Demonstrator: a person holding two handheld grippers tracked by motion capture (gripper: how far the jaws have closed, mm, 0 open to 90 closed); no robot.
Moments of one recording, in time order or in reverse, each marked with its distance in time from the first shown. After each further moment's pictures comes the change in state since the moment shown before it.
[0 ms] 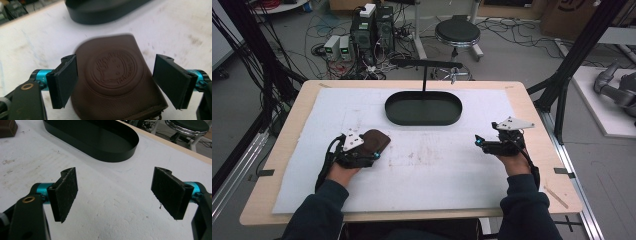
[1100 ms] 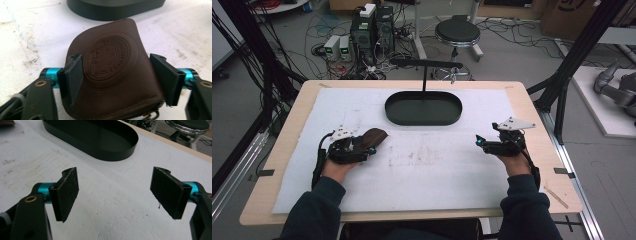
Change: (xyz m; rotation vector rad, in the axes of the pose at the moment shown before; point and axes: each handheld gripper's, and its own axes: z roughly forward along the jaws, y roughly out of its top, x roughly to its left) left arm 0.026 -0.004 -0.006 -0.034 -0.133 -0.262; right arm -0.001 -0.001 -0.001 0.002 0.000 0.007
